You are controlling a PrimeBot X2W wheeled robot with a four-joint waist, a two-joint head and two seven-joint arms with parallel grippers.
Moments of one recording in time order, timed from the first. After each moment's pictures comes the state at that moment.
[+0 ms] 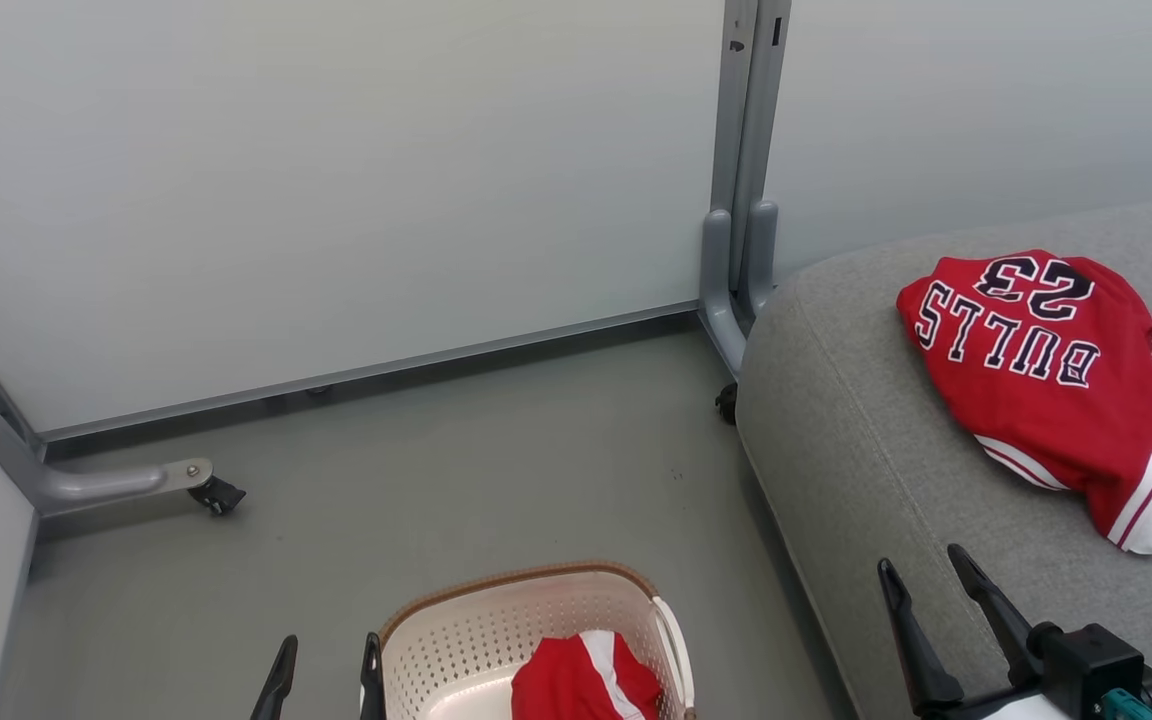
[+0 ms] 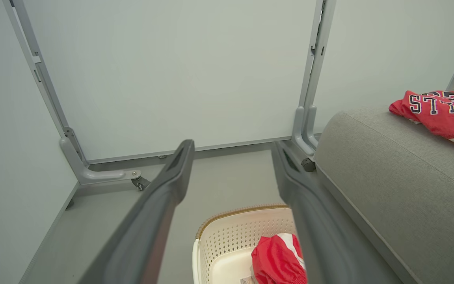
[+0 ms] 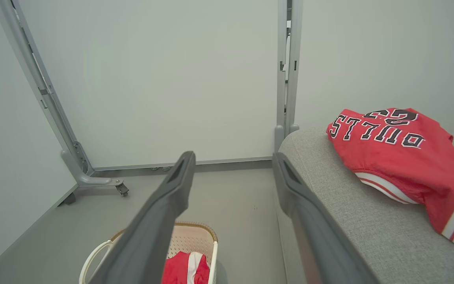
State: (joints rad) left arm 0.27 0.05 -0.15 0.07 -0.13 0.02 -0.26; right arm 0.15 -0.12 0.10 0.07 0.24 0.13 -0.26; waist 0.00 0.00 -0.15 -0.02
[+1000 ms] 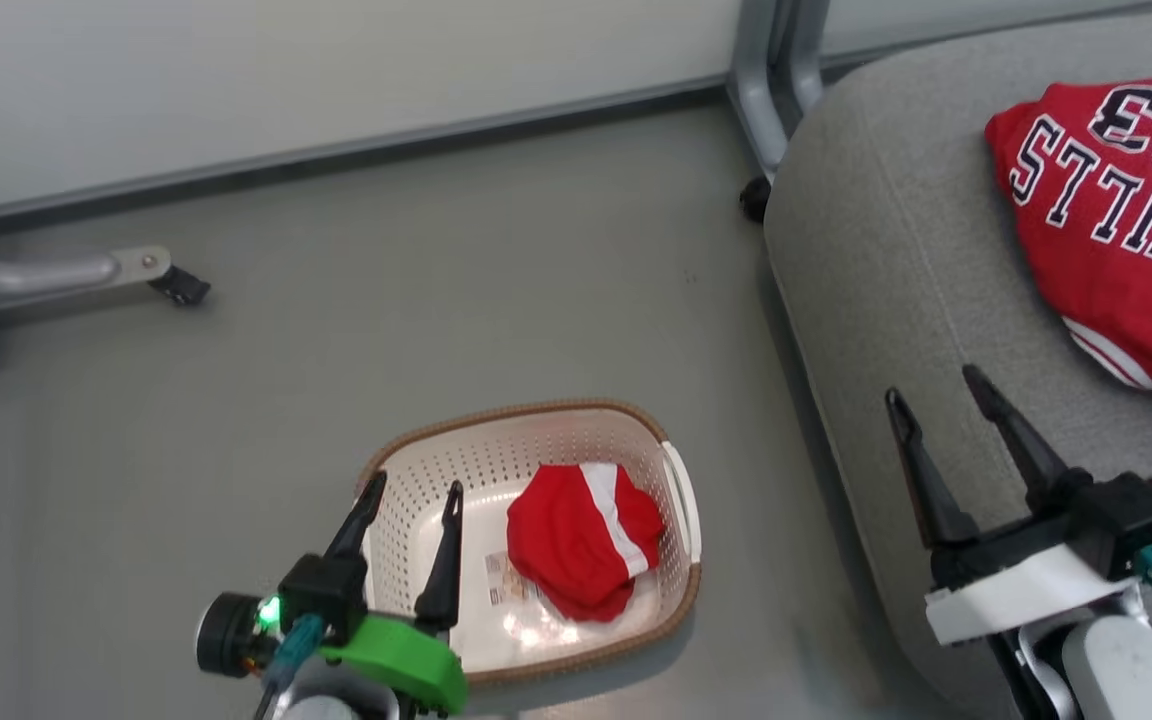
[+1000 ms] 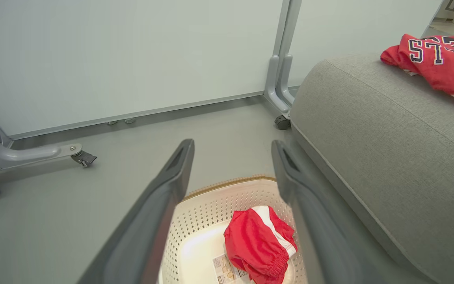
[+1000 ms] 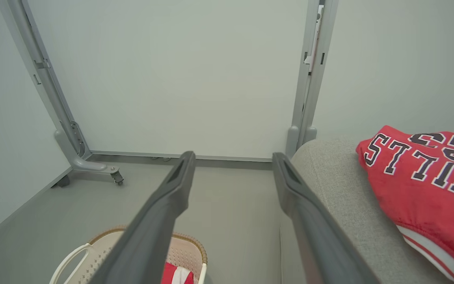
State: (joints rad) left arm -0.06 0.05 -0.26 0.29 -0.16 -0.06 -0.26; right arm -0.06 -0.19 0.12 0.01 0.23 0.13 -0.26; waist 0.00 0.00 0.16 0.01
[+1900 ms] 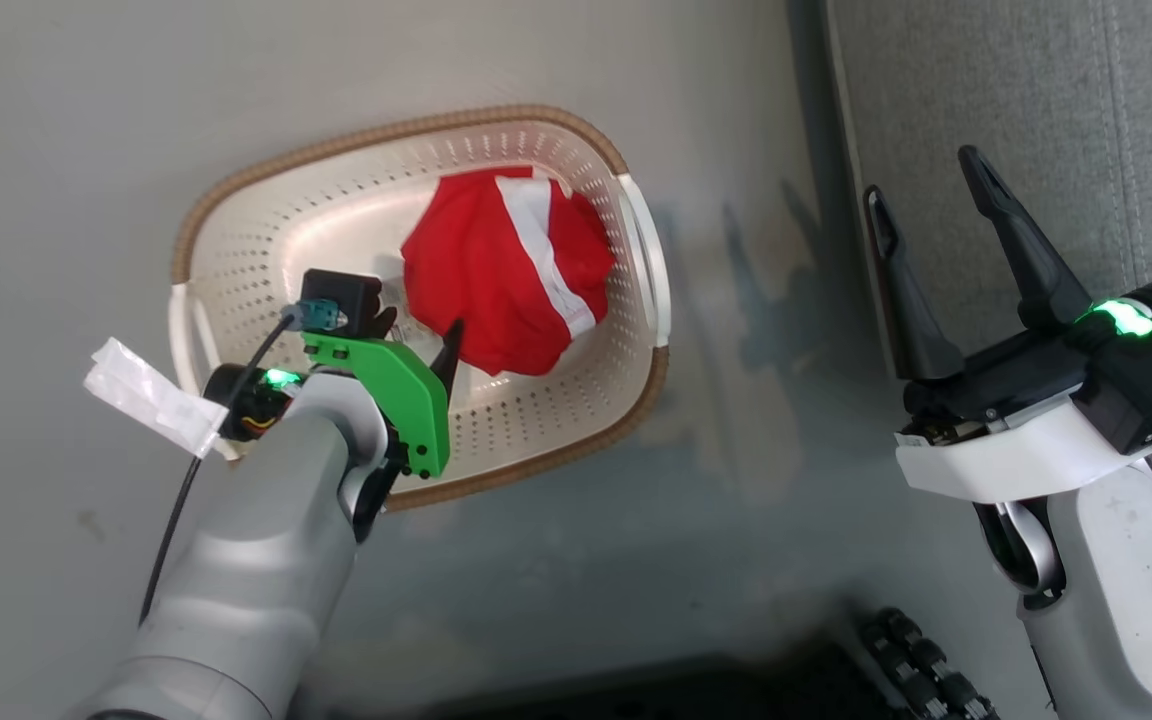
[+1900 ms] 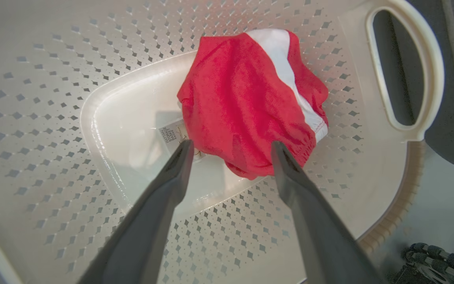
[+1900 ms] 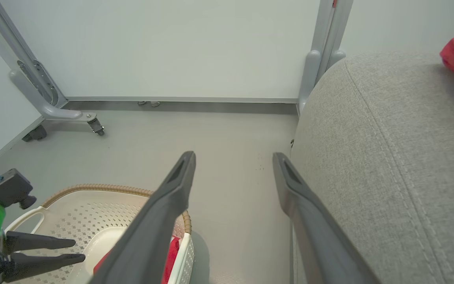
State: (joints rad) left arm -0.83 0.06 -0.62 1.09 -0.59 -0.13 -0.04; right arm -0.34 -0.18 0.15 -0.10 0.18 0.13 -0.26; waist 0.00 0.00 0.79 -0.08
